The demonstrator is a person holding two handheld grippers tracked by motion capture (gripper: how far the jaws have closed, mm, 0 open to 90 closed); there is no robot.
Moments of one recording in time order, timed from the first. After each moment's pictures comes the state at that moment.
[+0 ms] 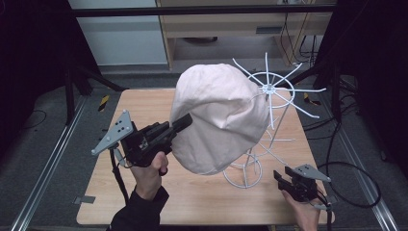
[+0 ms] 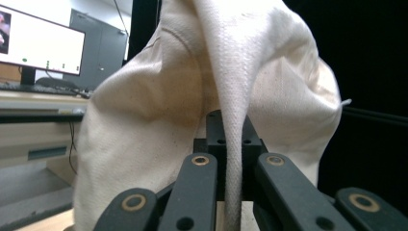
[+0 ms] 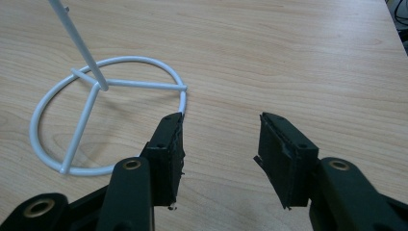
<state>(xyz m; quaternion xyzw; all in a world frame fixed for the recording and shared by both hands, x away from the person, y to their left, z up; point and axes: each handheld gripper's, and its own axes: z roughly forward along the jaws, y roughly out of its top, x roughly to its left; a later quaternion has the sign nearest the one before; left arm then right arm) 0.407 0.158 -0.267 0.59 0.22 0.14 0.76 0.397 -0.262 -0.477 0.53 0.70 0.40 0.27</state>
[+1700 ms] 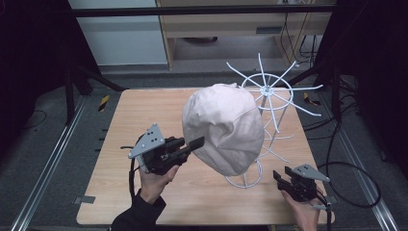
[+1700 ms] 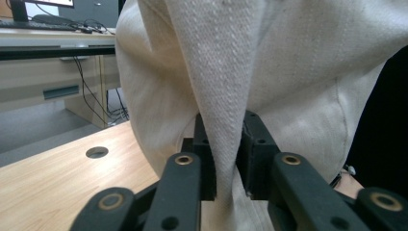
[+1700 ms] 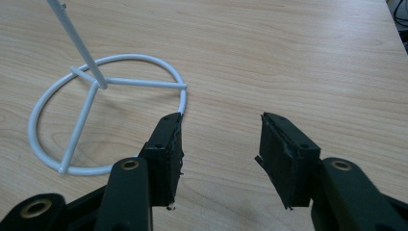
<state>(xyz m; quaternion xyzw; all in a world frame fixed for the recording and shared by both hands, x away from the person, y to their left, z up) 0.419 0.140 -0.320 0.71 0.23 0.14 0.66 0.398 -0.261 -0.478 0.53 0.70 0.39 0.27</state>
